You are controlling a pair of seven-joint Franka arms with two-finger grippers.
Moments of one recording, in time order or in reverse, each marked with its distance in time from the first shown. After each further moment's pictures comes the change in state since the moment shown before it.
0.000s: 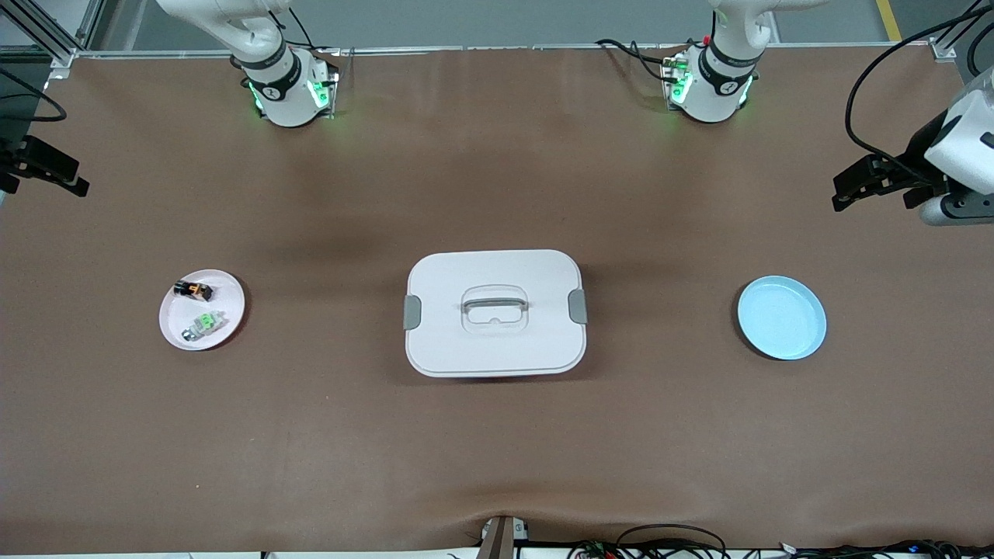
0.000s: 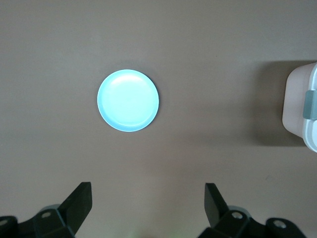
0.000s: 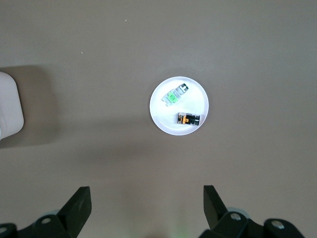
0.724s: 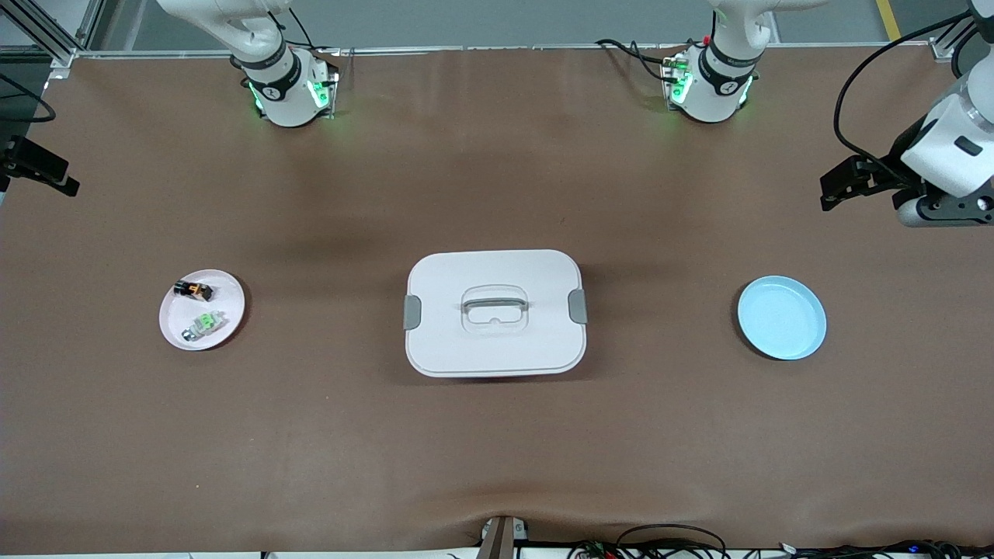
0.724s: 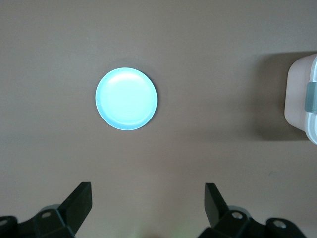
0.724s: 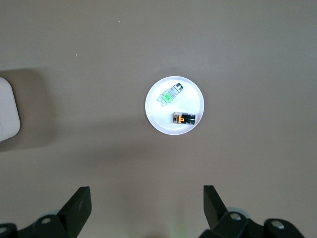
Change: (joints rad) left arm -0.007 0.002 -0.025 -0.007 0.019 -0.003 0.001; right arm -0.021 0.000 -0.007 0.001 -0.001 0.000 -0.002
